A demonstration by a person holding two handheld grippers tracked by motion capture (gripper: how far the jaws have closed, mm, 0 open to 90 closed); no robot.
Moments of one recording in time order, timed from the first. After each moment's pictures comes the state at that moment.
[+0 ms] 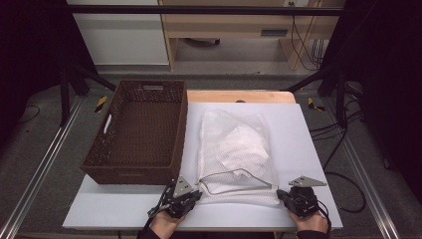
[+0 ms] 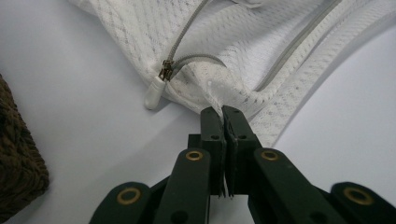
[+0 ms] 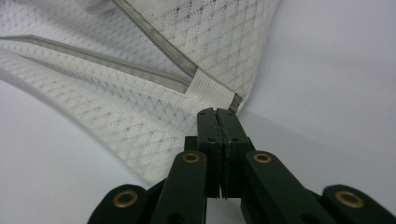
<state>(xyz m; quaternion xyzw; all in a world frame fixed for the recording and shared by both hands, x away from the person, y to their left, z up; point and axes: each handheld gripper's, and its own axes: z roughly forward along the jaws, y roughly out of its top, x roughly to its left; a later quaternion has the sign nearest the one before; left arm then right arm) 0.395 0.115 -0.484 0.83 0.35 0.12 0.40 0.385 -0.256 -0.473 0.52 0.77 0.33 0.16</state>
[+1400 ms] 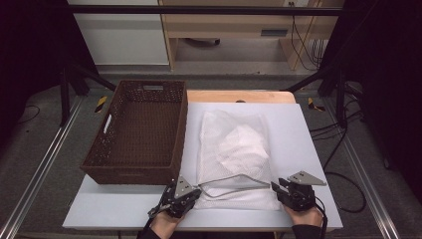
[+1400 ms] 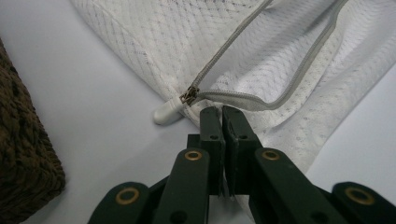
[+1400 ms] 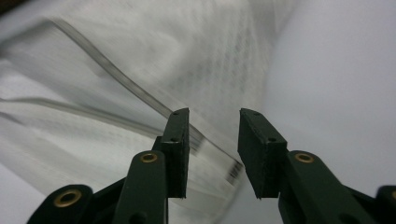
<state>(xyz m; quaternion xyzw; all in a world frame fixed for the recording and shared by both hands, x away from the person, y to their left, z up) 0.396 0.115 -0.485 0.83 0.36 0.15 0.40 0.391 -0.246 -0.462 0.49 0.75 0.38 0.23</state>
